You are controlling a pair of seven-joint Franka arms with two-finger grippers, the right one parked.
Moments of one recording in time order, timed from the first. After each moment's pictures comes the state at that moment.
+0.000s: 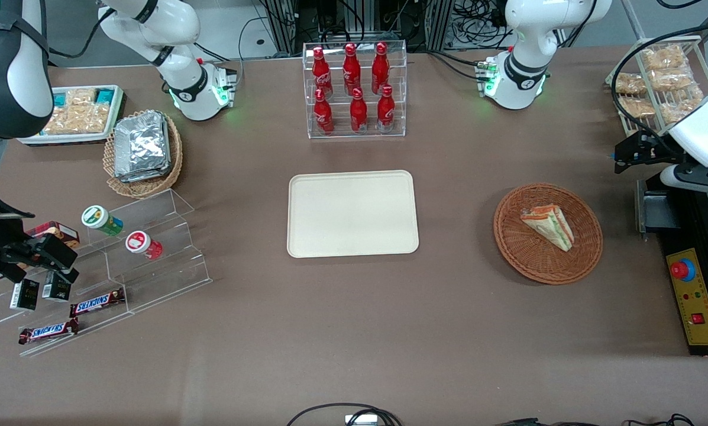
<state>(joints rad) 0.08 0.02 -0.13 -1.55 0.04 1.50 0.20</state>
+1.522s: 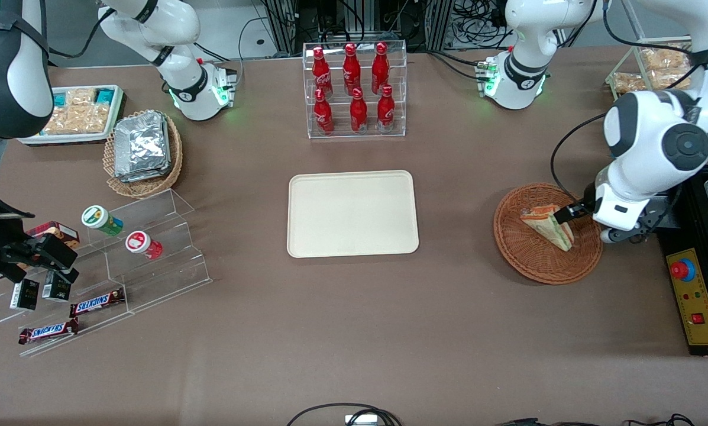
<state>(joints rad) 0.08 0.04 -0.11 -2.19 0.06 2.16 -0.46</state>
